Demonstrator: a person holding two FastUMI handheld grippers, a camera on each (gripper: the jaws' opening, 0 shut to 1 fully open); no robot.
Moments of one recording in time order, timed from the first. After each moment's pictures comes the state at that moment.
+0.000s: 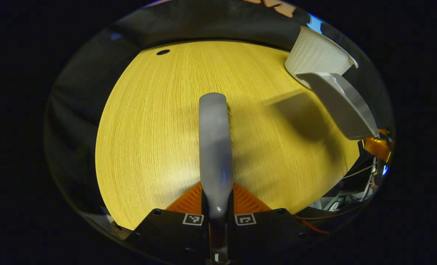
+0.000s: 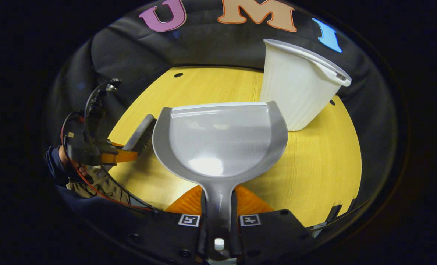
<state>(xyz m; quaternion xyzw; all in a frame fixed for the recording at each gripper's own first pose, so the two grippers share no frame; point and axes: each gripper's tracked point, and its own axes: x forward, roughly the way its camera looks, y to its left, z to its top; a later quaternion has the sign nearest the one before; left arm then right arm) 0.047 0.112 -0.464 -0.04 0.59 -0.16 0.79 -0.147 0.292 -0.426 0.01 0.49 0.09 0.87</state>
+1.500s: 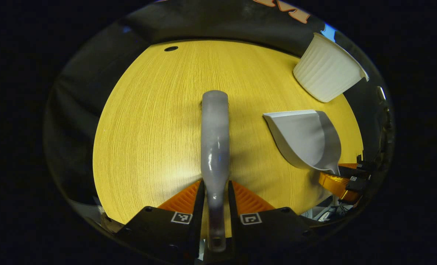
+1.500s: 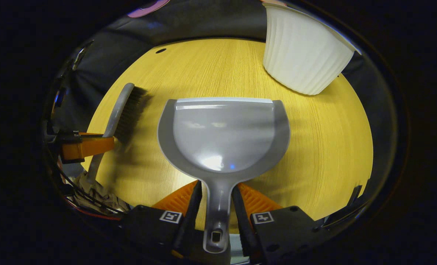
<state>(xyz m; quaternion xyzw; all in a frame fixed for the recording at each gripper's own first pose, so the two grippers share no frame) 0.064 0.108 -0.447 -0.07 0.59 -0.13 0.79 -0.161 0.315 -0.494 0.03 0.57 0.05 0.82</state>
